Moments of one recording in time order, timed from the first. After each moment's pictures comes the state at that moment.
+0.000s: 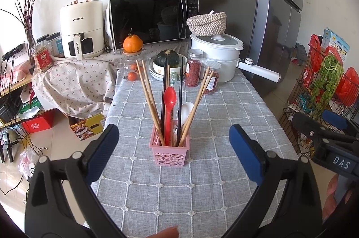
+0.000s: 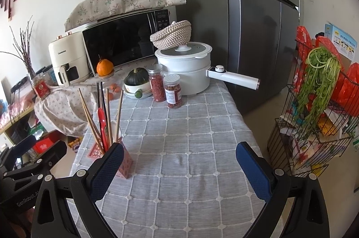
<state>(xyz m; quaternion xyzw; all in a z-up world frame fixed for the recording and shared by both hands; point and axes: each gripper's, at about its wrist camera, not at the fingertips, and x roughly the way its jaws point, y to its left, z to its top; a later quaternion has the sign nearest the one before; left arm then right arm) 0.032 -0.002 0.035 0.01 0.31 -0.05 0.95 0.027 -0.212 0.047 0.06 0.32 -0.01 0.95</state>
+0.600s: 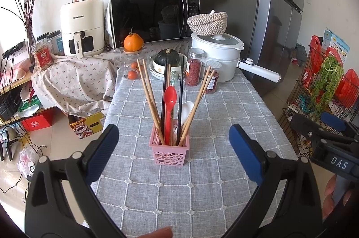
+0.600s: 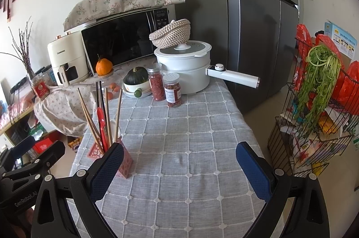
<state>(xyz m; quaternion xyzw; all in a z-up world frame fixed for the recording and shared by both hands) 0.032 -0.002 0.035 0.01 0.31 -0.05 0.95 0.027 -0.211 0.046 0.06 0.32 -0.02 0.94</state>
